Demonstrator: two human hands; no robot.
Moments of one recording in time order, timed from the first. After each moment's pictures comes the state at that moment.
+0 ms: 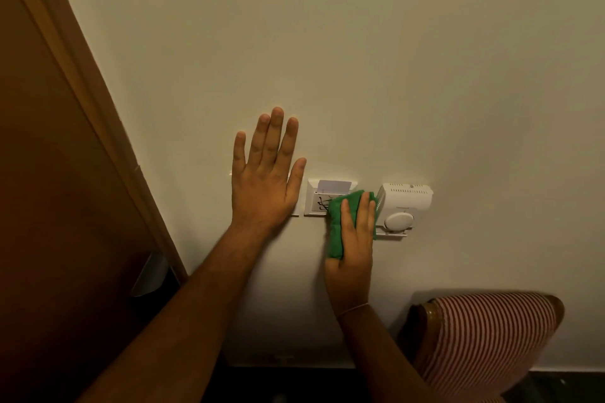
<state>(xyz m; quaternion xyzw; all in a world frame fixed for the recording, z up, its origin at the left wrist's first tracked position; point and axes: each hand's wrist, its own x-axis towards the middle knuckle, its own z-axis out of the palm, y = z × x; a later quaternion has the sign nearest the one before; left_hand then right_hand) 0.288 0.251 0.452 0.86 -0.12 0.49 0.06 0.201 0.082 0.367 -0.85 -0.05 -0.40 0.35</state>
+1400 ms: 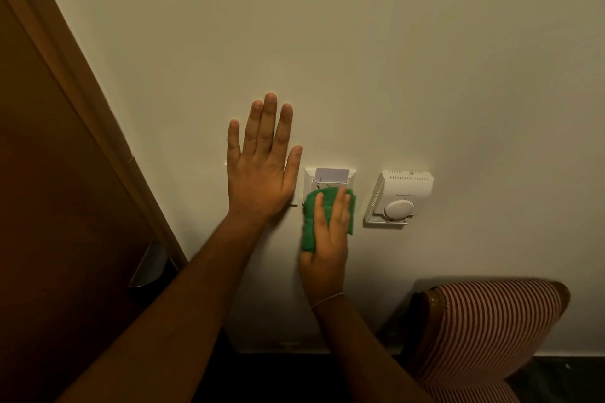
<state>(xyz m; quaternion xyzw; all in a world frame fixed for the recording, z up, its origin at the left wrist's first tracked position) 0.284 0.250 0.454 0.86 -0.11 0.49 0.06 0.201 0.118 0.350 -0.88 -0.04 -0.35 0.33</state>
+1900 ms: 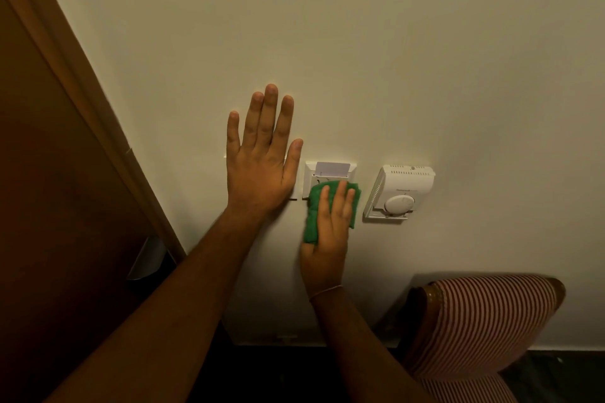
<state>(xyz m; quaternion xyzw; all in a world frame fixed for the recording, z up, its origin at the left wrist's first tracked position) 0.285 0.251 0.455 0.86 -0.11 0.49 0.06 0.205 0.119 0.351 -0.86 -0.03 -0.37 0.35</state>
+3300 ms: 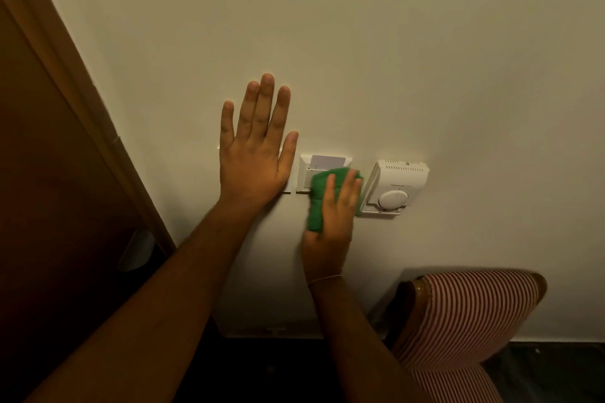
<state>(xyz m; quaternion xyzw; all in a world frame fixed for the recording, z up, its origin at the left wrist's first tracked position) 0.285 0.252 0.453 0.86 -0.11 0.49 0.06 0.218 0.105 0.349 -0.84 -0.02 -0.43 0.33</state>
